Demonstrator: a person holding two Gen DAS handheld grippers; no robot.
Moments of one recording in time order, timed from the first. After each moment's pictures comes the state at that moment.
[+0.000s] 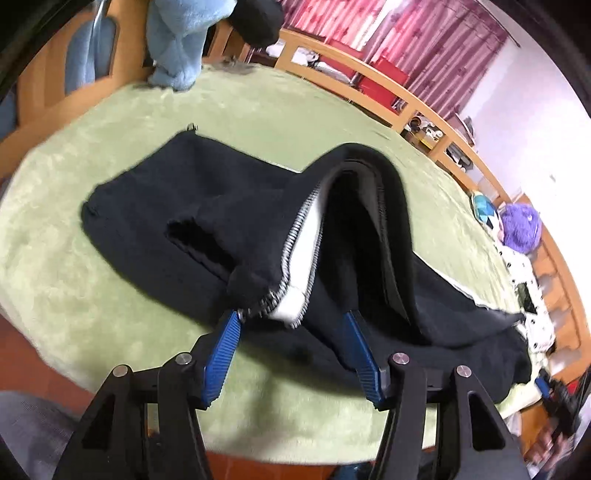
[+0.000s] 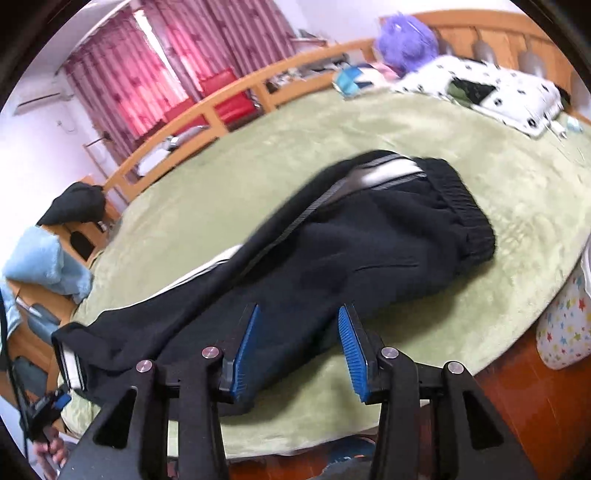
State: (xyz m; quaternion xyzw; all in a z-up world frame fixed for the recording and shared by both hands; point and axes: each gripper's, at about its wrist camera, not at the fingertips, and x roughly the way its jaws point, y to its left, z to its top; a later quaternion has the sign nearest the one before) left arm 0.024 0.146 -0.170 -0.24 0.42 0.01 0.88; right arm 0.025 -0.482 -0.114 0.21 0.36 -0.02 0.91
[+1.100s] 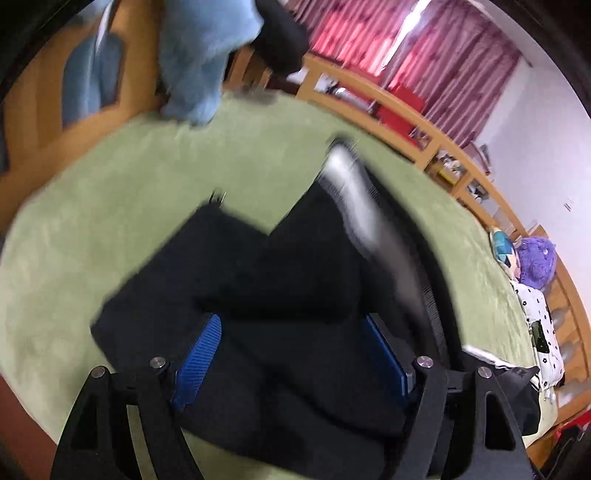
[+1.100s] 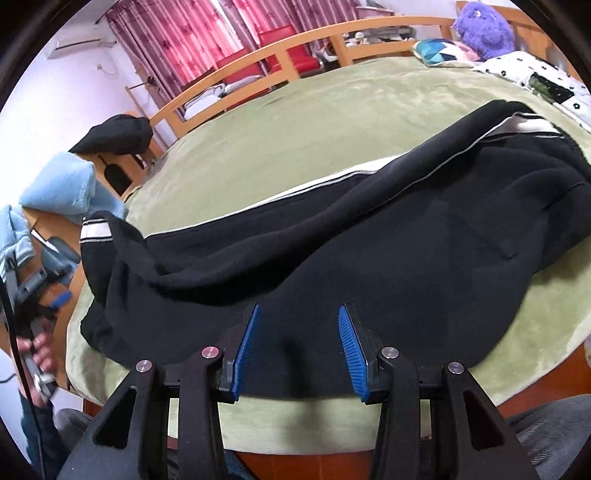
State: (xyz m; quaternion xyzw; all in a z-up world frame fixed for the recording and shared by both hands) left arm 0.105 0.175 -0.156 -0.24 0.38 0.05 0.89; right arm 0.046 -0.314 -0.165 0.17 0.42 0.07 0.89
